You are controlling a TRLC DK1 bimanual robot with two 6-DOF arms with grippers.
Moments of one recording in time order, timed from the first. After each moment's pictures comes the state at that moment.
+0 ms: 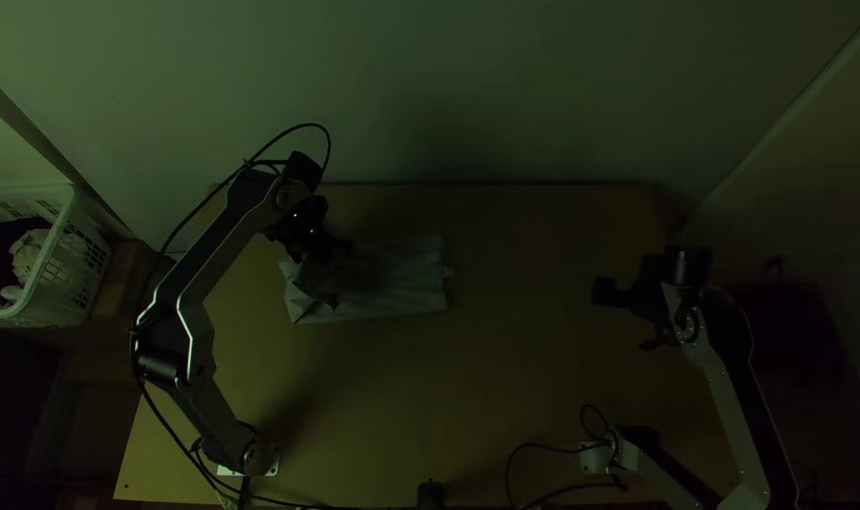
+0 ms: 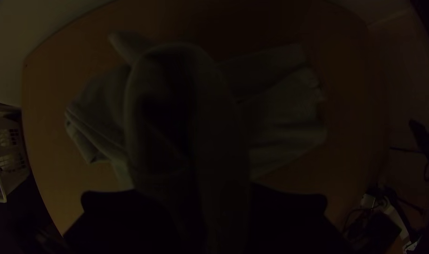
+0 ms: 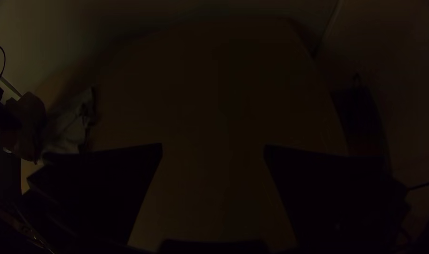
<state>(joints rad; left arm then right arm) -0.29 1.81 1.85 -1.30 0.07 -0.09 0.02 1.02 0.97 -0.82 -0.02 0.15</state>
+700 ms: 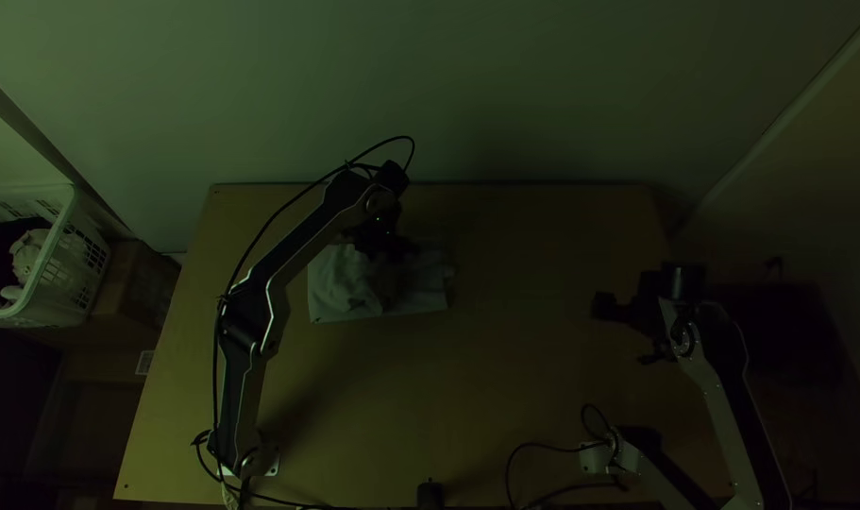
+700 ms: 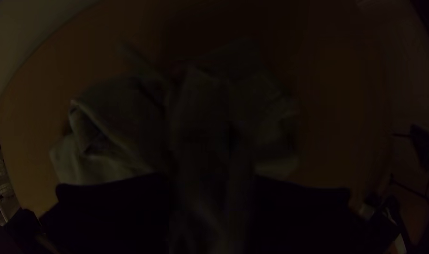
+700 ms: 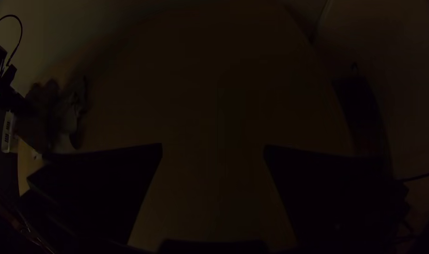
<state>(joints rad) -0.56 2.14 2.21 -1.32 0.04 -0.23 -0.01 0.96 0.86 -0.82 -0.02 0.15</state>
